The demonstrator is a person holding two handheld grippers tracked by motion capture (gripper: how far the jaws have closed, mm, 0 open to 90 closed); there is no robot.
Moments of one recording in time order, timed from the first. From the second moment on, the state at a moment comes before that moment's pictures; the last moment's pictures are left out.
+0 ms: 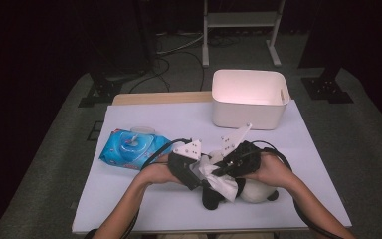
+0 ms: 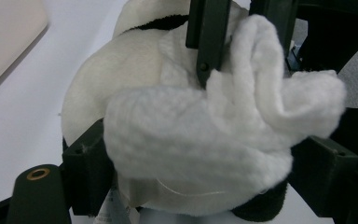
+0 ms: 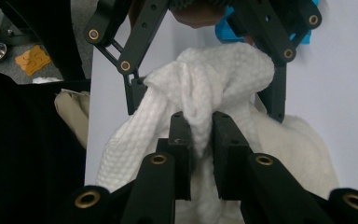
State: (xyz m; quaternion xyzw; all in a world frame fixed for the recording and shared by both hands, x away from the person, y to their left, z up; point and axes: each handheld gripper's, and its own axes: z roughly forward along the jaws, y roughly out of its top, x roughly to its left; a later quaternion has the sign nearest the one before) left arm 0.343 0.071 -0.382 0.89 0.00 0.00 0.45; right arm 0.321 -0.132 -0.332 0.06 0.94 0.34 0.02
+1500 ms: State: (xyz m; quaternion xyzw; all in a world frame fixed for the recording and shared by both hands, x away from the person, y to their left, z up) left arm 0.340 0.068 -0.381 0.90 0.00 0.00 0.44; right arm 0.305 -0.164 -0.338 0.07 0.94 0.34 0.01
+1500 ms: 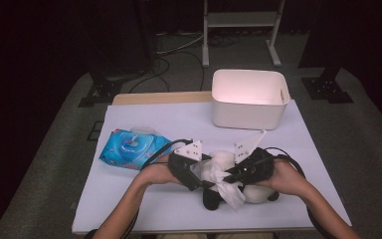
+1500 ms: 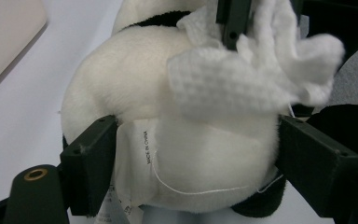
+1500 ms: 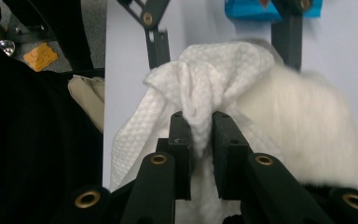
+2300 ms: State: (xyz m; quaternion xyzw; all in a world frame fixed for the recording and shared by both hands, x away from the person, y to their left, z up) left arm 0.340 0.073 -0.376 0.90 0.00 -0.01 0.44; right arm 0.340 -0.188 -0.341 0.13 0.93 0.35 0.02
